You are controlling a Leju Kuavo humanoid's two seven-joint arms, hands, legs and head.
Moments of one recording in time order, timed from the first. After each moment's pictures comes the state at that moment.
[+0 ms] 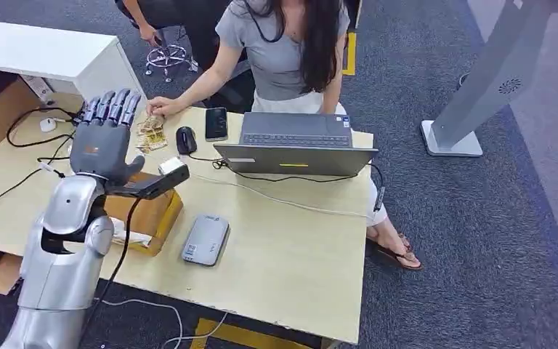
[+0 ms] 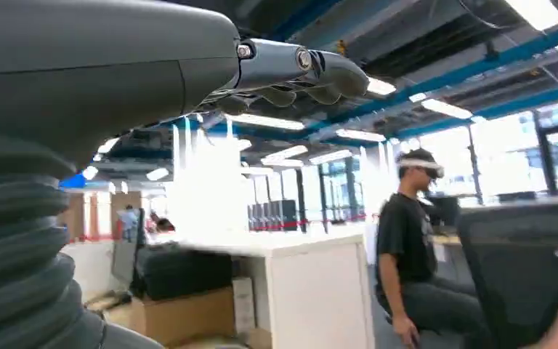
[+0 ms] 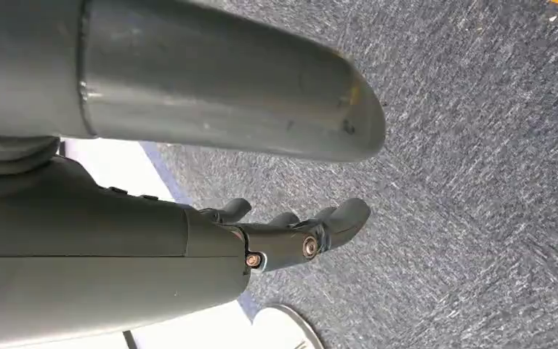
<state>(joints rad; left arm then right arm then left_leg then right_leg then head) -0.38 0.10 0.04 -1.52 -1.51 0.03 -0.01 -0.01 0.04 -0.82 -0.25 1.57 0.03 0.07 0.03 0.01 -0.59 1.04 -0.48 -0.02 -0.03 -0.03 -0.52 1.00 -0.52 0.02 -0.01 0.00</state>
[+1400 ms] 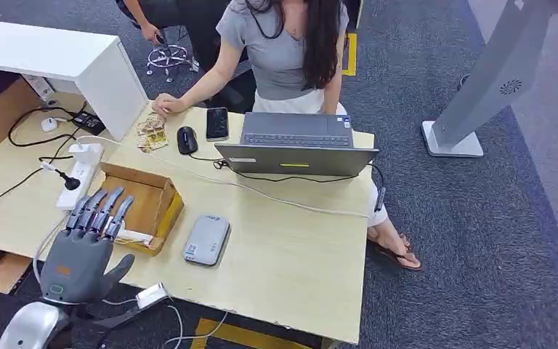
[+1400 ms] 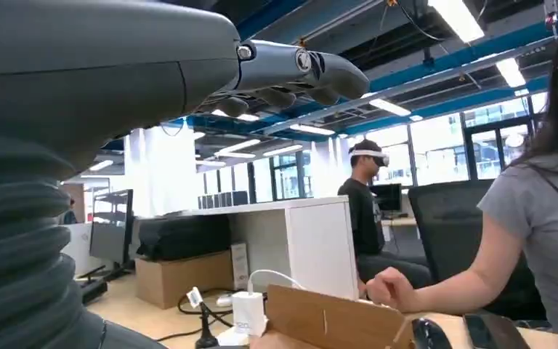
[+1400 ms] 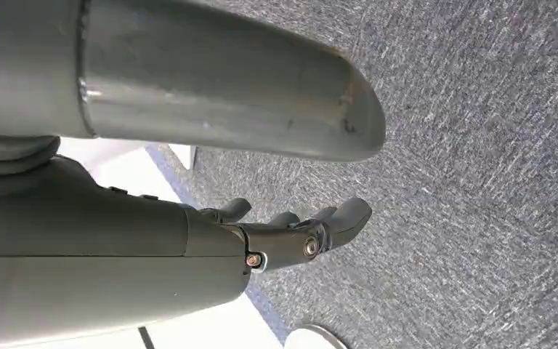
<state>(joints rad) 0.27 0.17 0.10 -1.99 -1.46 0.21 -0.09 0.02 0.05 -0.92 -0.28 1.57 0.02 0.07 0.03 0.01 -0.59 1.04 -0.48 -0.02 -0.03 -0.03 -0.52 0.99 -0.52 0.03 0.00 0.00</state>
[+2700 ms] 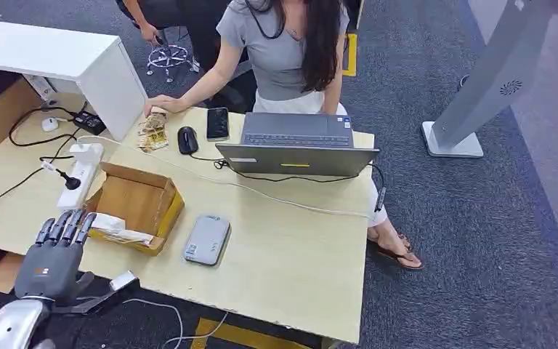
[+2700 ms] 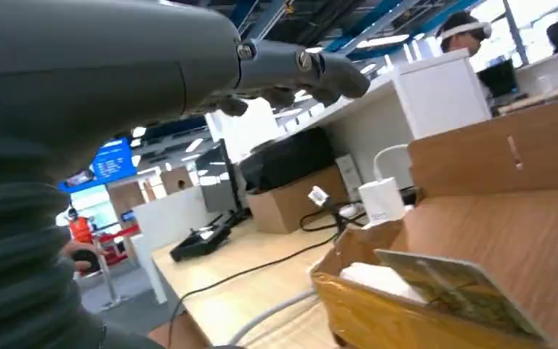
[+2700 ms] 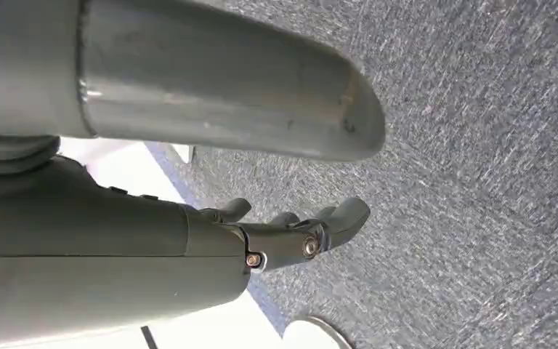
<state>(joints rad) 0.24 0.14 0.33 -1.76 -1.57 0.10 -0.07 0.03 0.07 -0.90 -0.33 1.57 0.04 0.08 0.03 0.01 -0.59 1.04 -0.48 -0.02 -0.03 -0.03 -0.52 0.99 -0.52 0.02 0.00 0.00</state>
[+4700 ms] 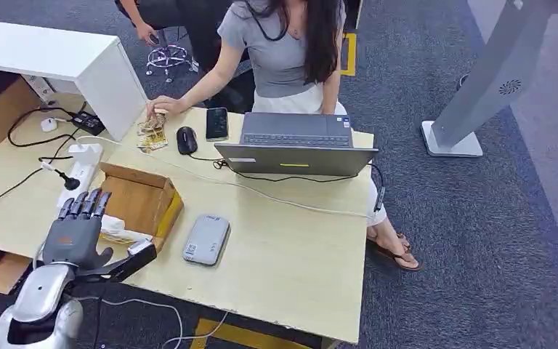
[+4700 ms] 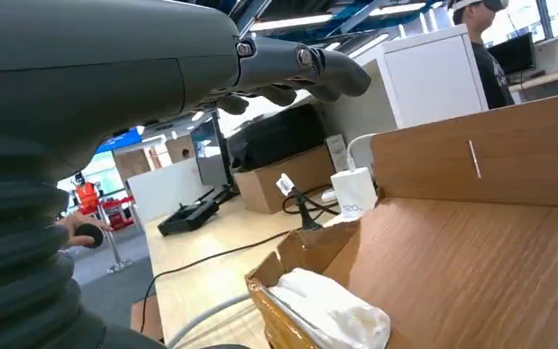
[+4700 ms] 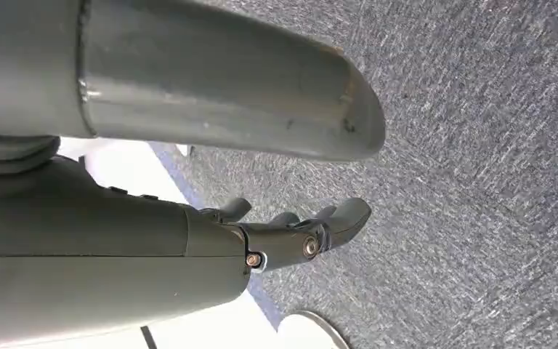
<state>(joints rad) 0.03 0.11 0.28 -1.59 -1.57 0.03 -0.02 0.01 0.04 -0.88 -0.29 1.57 0.04 0.08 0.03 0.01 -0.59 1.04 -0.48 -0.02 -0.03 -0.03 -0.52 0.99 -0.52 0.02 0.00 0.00</state>
